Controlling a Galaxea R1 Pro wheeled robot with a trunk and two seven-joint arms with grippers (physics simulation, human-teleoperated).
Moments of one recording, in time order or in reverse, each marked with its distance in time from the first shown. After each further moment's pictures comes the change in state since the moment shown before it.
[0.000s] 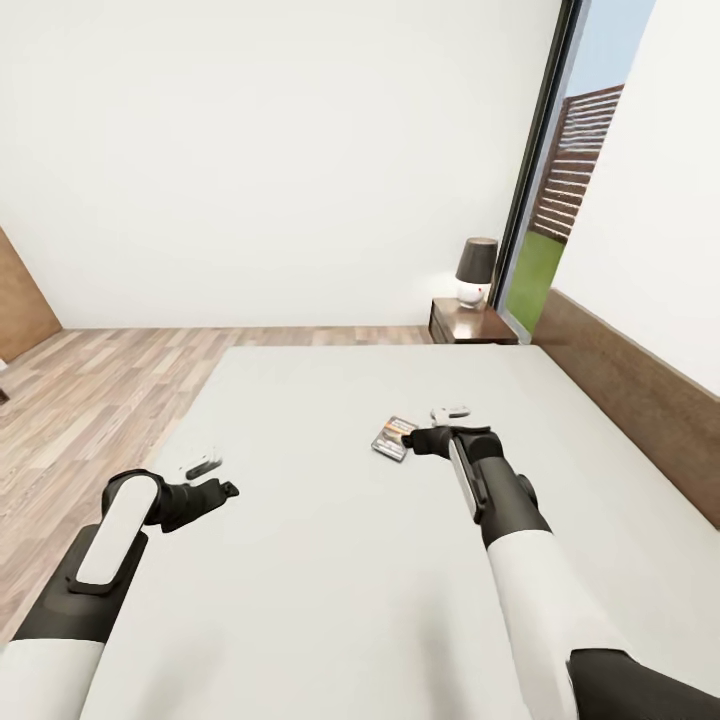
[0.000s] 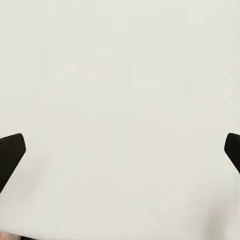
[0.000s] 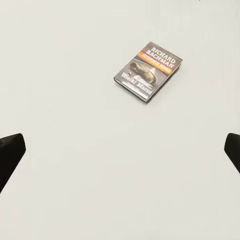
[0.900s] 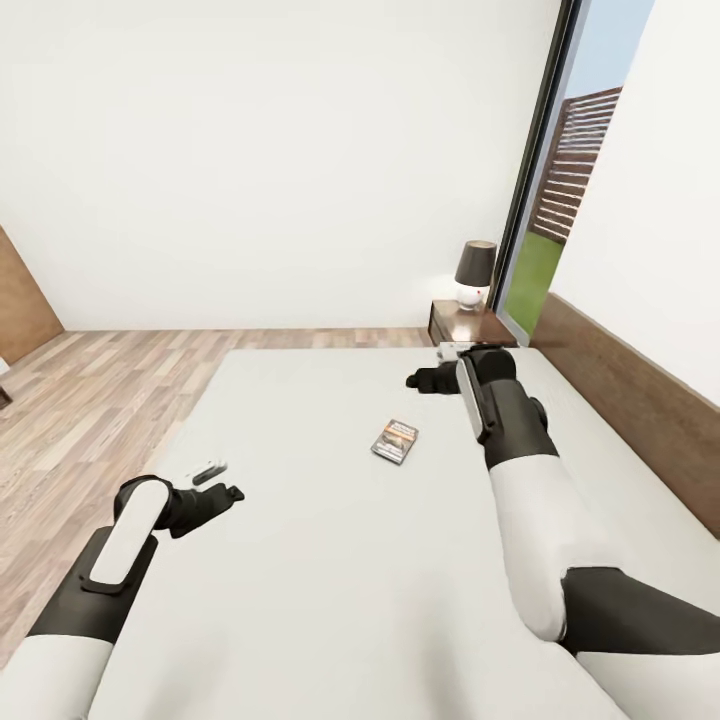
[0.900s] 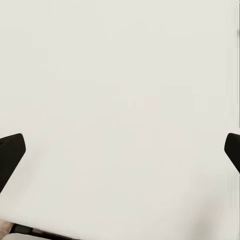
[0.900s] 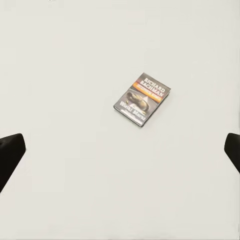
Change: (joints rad) left arm -0.004 -0.012 -0.023 0.067 0.007 -0.073 -0.010; right arm -0.244 0.000 0.004 -0.053 -0.035 0.314 -0.023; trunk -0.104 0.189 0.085
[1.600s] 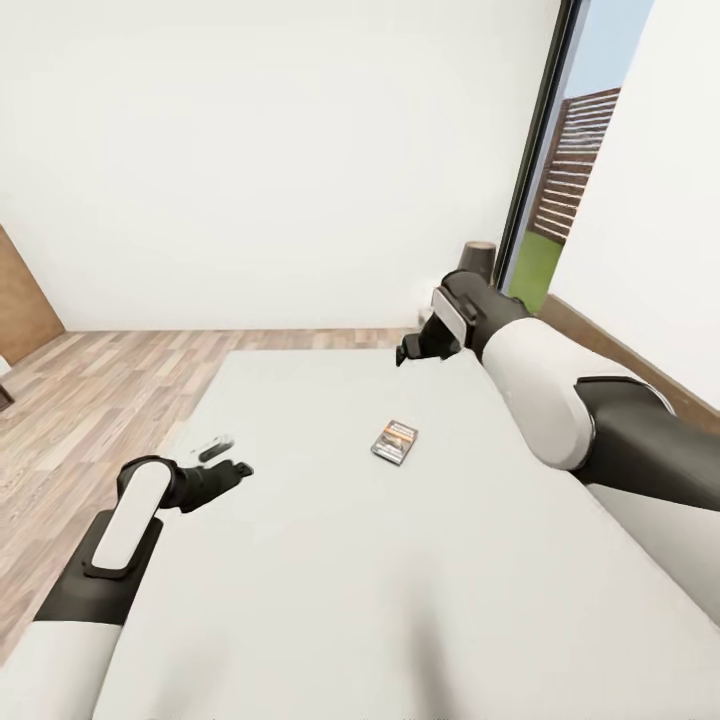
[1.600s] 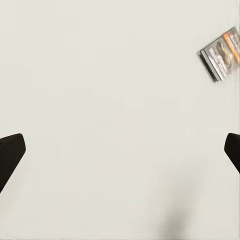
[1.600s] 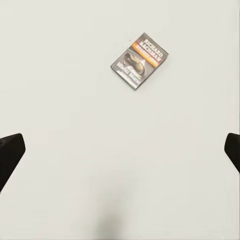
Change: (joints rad) left arm -0.042 -0.021 -0.007 -0.071 0.012 0.007 0.004; right arm -0.550 0.001 -0.001 0.819 0.002 0.011 -0.041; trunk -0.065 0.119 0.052
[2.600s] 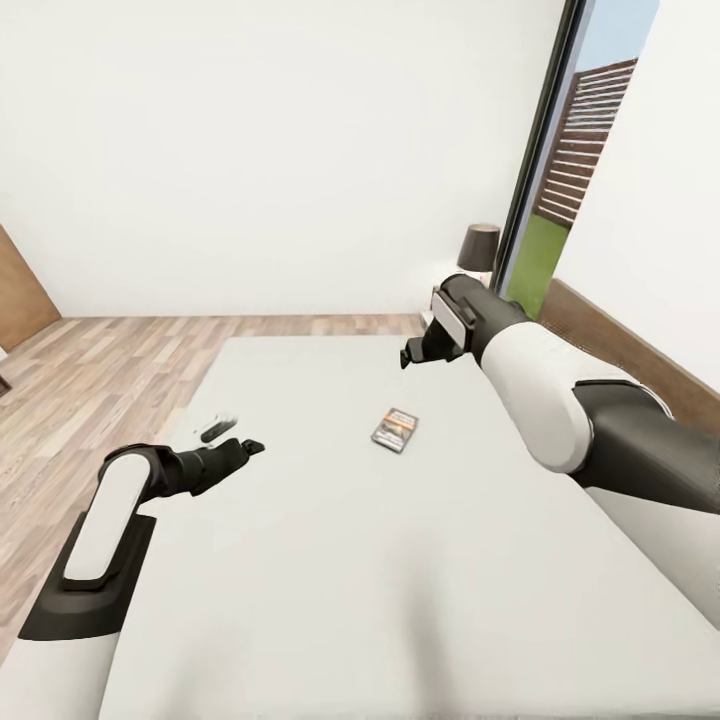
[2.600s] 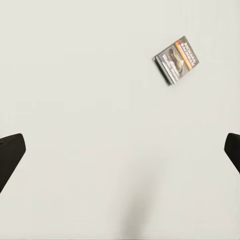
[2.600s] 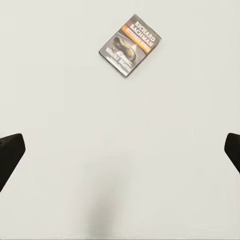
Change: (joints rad) left arm 0.017 -0.031 0.012 -0.216 0.200 0.008 0.128; right arm 0.011 0.000 0.002 0.002 0.007 0.000 -0.045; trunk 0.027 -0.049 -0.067
